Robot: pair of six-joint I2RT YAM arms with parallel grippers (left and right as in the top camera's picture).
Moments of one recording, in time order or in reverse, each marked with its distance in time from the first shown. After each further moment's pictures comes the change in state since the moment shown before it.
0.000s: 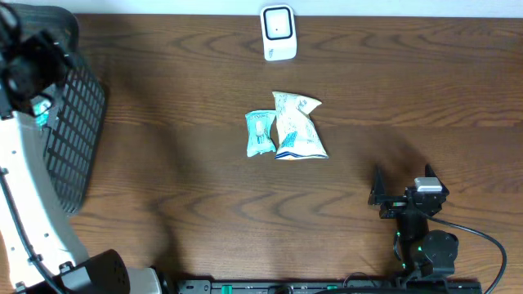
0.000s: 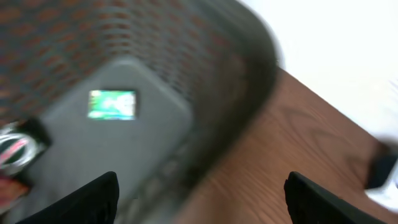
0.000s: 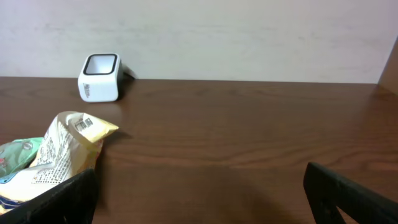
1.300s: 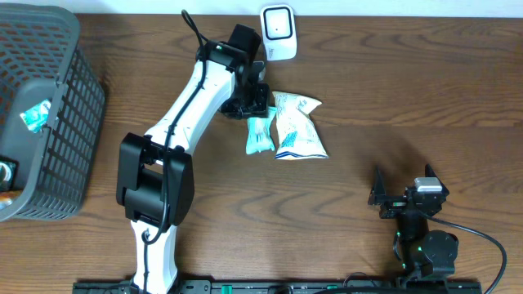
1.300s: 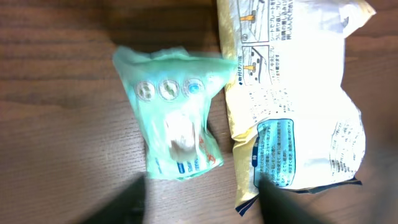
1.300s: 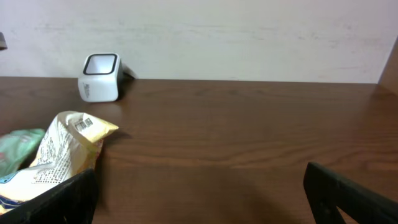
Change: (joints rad) left arm -0.791 0.532 -0.032 -0.057 0.282 -0.006; right arm 0.000 0.000 0.000 0.000 0.000 0.000
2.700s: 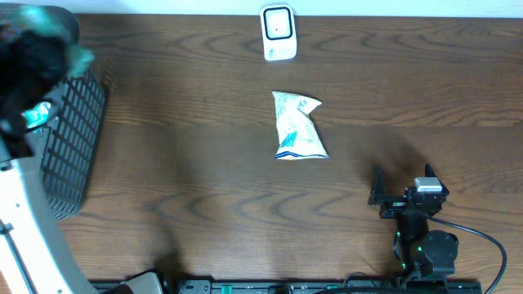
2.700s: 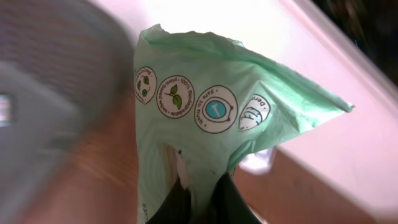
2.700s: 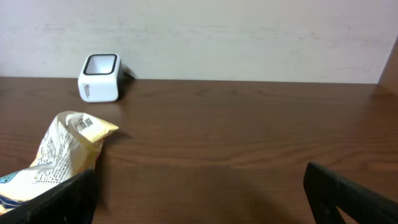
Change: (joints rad) left arm 0.721 -0.701 0.000 0.116 0.126 -0.089; right arm 0.000 0.000 0.000 0.000 0.000 0.000
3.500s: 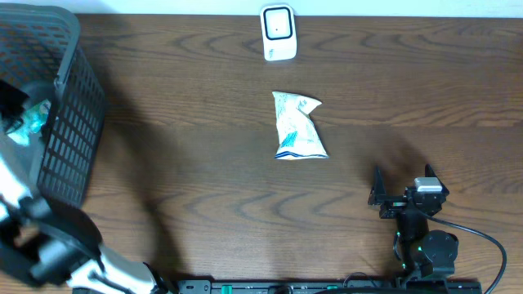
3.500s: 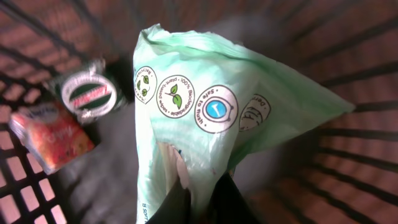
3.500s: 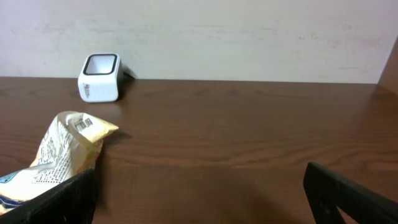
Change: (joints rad) left arm 0.306 0.375 -0.003 -0.057 -0.484 -0.039; right arm 0.000 0.000 0.000 0.000 0.000 0.000
